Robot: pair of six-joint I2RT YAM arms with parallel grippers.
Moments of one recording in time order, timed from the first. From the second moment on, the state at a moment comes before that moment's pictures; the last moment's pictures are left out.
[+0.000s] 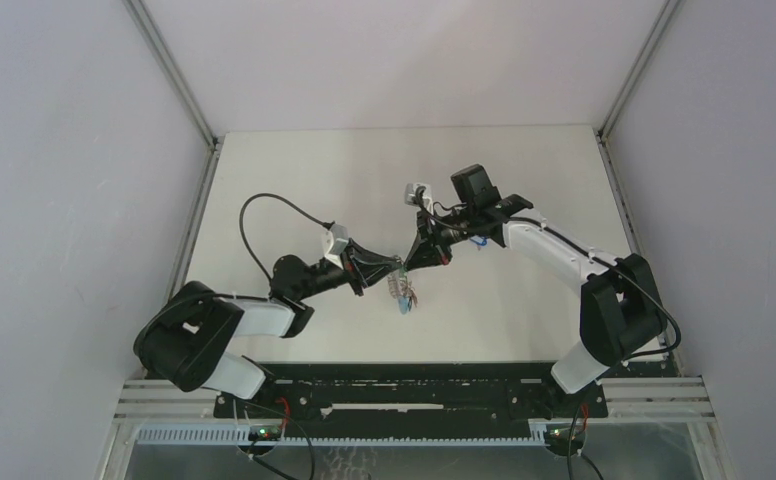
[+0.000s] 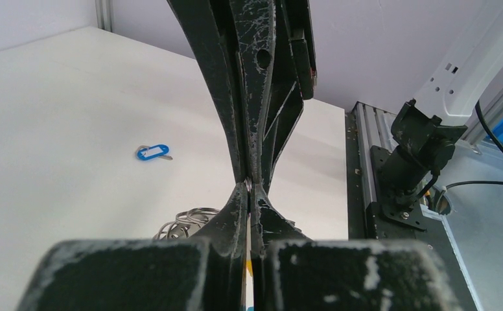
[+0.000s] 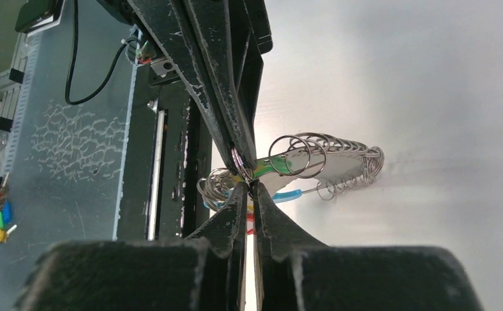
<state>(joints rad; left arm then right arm) -0.56 1.45 0.32 1.39 0.71 -0.42 0.51 1.58 1.17 -0.48 -1.08 -0.36</state>
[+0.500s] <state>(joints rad) -0.56 1.44 0.32 1.38 0.70 -0.42 0.51 1.59 1.25 -0.61 -0.96 -0.30</state>
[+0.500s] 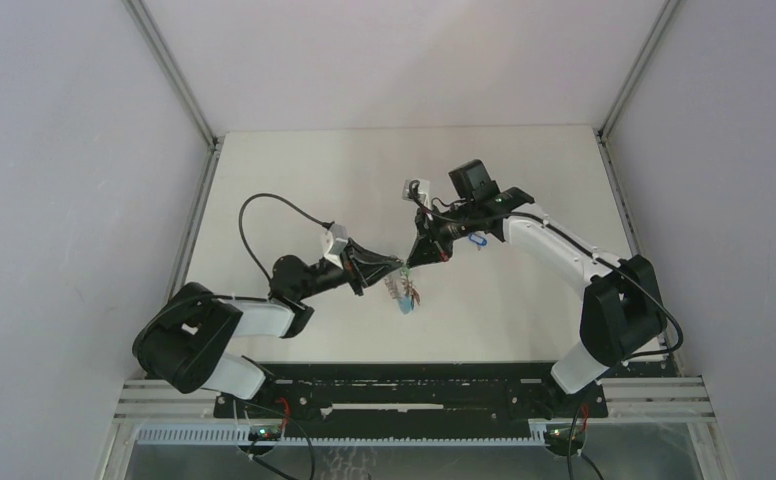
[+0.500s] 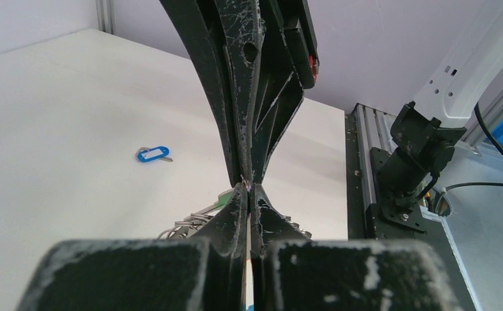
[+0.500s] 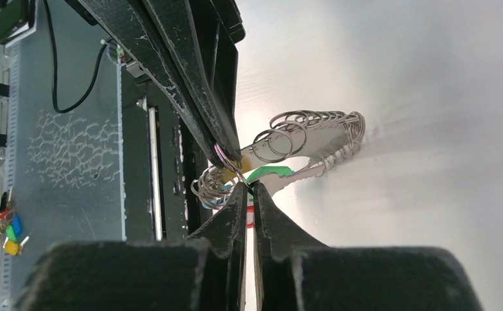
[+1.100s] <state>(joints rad) -0.54 1.43 0.32 1.38 0.71 -0.42 0.58 1.70 1.38 -0.72 -0.91 -0.29</state>
